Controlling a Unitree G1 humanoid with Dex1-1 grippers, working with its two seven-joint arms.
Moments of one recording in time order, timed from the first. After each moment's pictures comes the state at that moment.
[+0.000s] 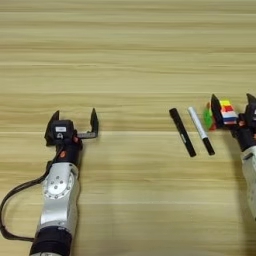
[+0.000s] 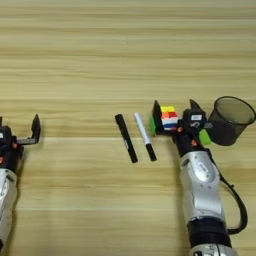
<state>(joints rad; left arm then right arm) -0.06 0.03 0.12 0.44 -0.09 -0.47 -0.08 -0.15 -0.15 -0.17 0.34 0.23 -0.31 0.25</state>
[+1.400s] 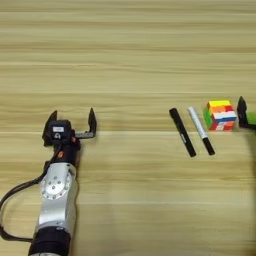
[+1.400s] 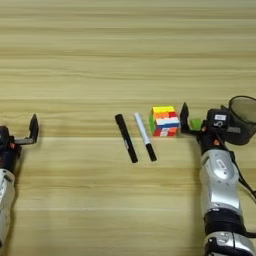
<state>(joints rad) -0.06 0.03 0.14 0.44 -0.09 -0.47 -0.10 -0.22 -0.24 -0.26 0.53 0.16 -0.34 0.14</state>
